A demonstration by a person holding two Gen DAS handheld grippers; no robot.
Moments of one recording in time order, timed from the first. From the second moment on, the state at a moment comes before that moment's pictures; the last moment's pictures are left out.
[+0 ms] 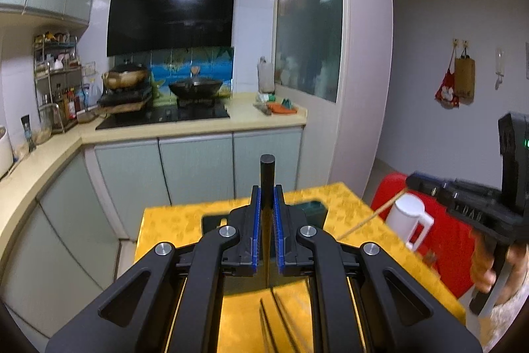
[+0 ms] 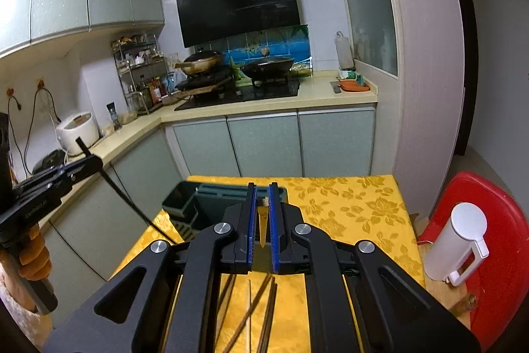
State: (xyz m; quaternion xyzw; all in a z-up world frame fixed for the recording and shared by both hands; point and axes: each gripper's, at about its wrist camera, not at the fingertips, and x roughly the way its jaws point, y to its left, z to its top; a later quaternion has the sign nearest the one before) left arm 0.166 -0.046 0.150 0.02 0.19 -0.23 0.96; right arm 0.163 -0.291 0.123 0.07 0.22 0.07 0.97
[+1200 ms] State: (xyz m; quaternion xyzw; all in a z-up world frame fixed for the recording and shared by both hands) left arm 0.223 -0.056 0.098 0.02 0.23 -0.17 0.96; right arm 0.231 -0.265 0.079 0.05 0.29 0.03 0.95
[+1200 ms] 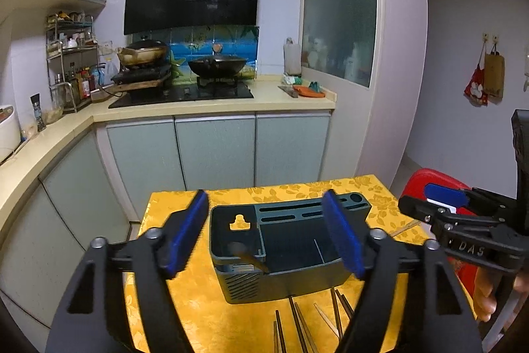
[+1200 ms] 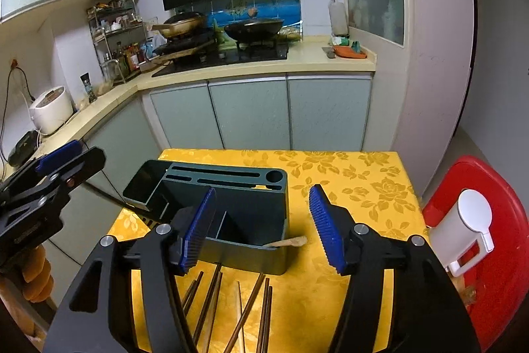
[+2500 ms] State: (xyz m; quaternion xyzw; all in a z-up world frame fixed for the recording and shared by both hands) left arm 0.069 0.004 -0.038 0.06 0.27 -0.12 0.95; right arm 0.055 -0.275 -0.039 -0.02 0.27 -0.02 0.96
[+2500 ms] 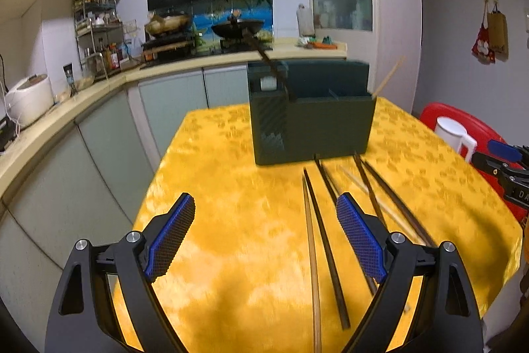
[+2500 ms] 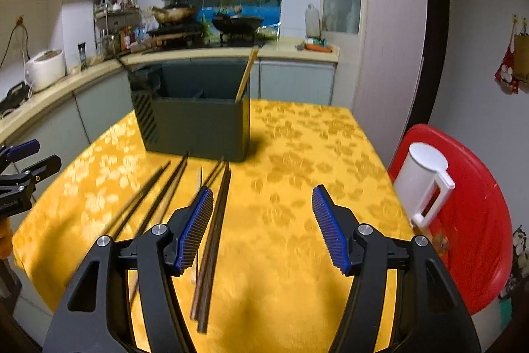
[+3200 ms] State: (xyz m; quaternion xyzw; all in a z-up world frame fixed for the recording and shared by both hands) left arm 0.029 0.008 -0.125 0.09 0.37 -0.16 0.91; right arm 0.031 -0.269 -0.098 -0.02 0.33 -0.01 0.94
